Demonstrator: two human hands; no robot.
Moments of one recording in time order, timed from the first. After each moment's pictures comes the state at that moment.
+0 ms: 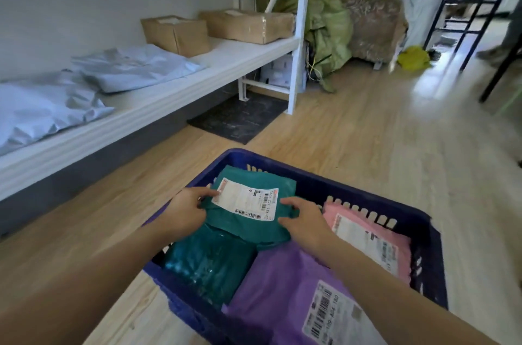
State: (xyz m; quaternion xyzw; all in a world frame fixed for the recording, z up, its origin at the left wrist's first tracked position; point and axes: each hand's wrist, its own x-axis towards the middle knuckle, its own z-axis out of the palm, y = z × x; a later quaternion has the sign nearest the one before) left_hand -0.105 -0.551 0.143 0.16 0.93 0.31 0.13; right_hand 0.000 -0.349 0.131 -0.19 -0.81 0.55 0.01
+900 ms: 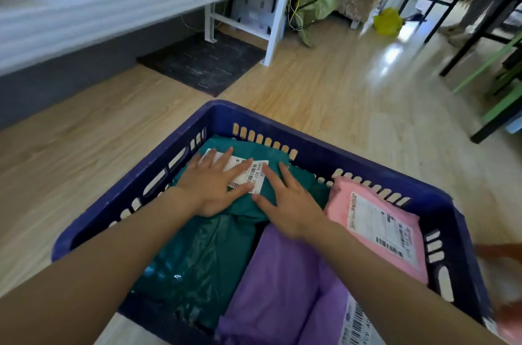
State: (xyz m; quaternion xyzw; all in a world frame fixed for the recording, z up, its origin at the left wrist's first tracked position) left_hand -0.184 -0.498 0.034 0.39 0.91 0.01 0.14; right_hand -0.066 -0.353 0.054 -0.15 -0.97 0.18 -0.11
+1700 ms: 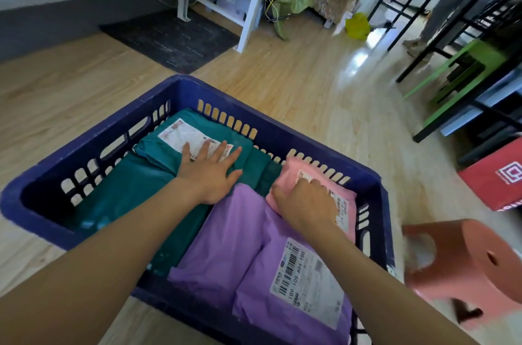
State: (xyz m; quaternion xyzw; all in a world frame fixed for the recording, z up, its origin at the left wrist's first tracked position) left_hand -0.119 -0.450 0.036 0.36 0.92 0.06 0.15; right_hand 0.014 -0.318 0.078 -0.39 -0.92 0.04 -0.06
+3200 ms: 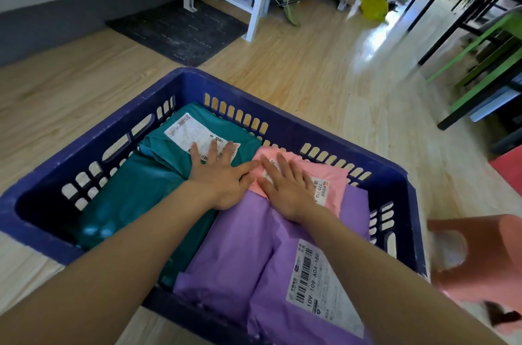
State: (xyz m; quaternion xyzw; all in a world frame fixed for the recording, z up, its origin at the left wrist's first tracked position) left_hand -0.114 -0.443 0.033 0.36 0.92 0.02 0.17; right_hand -0.028 -0.302 0.024 -0.20 -0.96 0.15 -0.14
